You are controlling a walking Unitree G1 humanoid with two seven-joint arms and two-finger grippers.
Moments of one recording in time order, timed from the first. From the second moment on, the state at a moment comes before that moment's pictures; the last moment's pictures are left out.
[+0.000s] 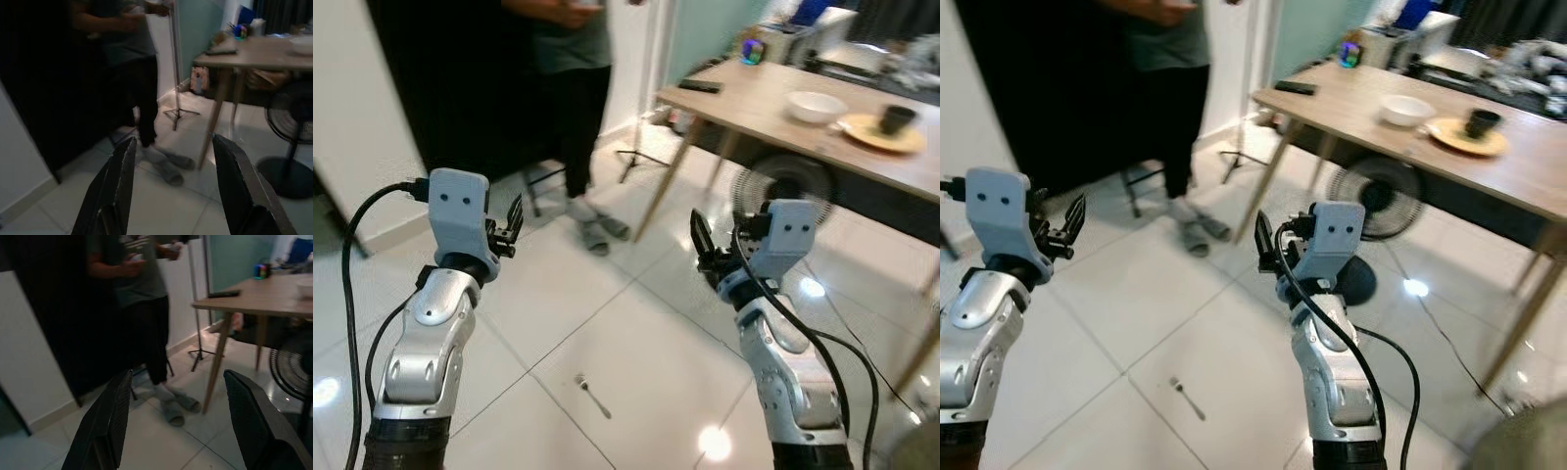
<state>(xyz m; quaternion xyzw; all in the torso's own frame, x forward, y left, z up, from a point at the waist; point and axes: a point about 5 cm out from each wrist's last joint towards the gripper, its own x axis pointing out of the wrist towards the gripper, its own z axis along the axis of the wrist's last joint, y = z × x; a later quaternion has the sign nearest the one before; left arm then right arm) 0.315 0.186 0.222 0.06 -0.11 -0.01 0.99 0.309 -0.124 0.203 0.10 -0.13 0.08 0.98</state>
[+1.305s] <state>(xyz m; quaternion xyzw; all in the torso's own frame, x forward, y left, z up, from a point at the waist) 0.321 0.176 0.222 0.05 -0.11 -0.02 0.99 0.313 -0.126 0.201 0.10 -0.13 0.08 0.98</state>
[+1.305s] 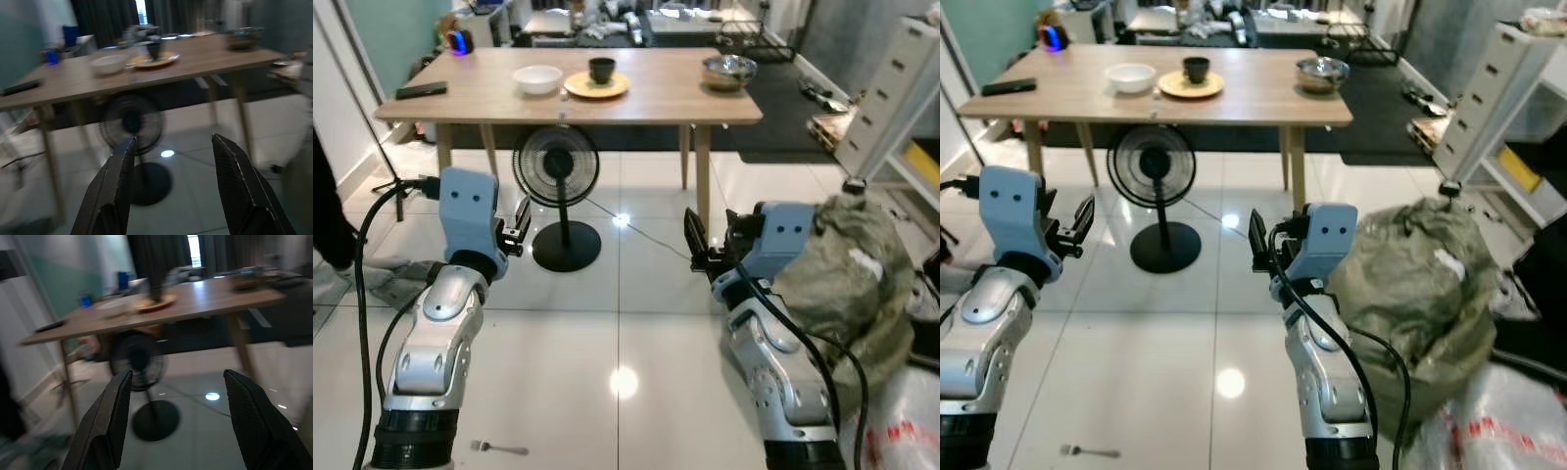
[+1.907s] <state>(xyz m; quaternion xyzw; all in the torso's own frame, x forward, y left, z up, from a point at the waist) 0.324 0.173 0.225 0.06 -0.12 0.00 0.99 0.317 -0.130 0.202 0.11 -0.13 0.07 0.98</state>
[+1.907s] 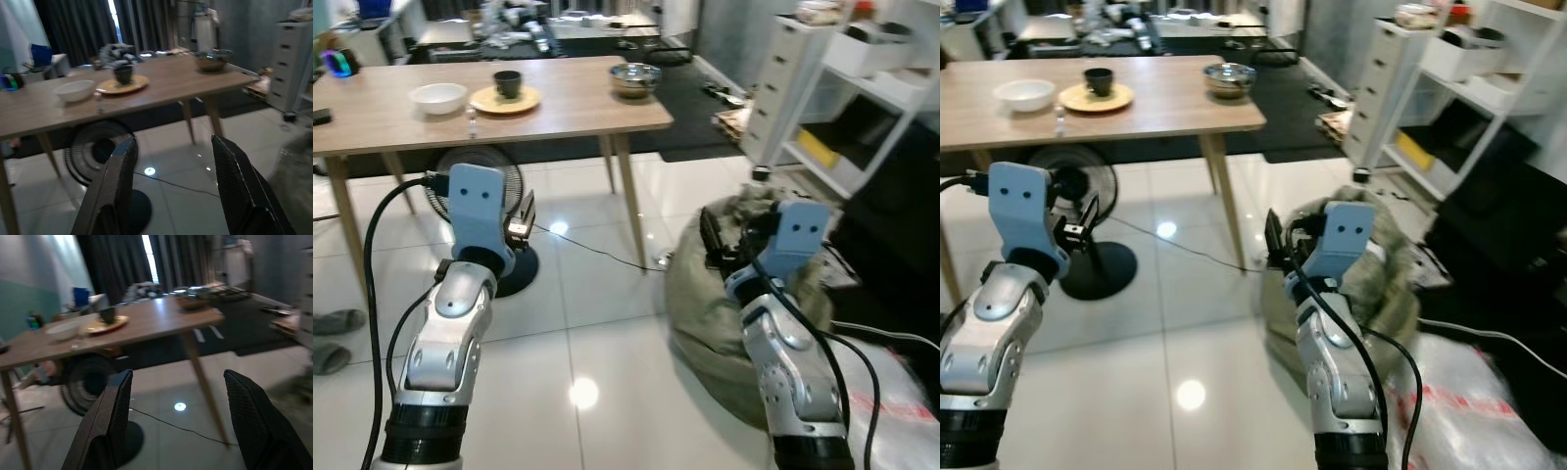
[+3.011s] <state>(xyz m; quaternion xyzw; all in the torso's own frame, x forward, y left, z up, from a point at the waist) 0.325 0.173 0.221 0.06 -0.12 0.00 0.99 0.318 -0.128 0.207 0.11 -0.13 0.08 0.98</state>
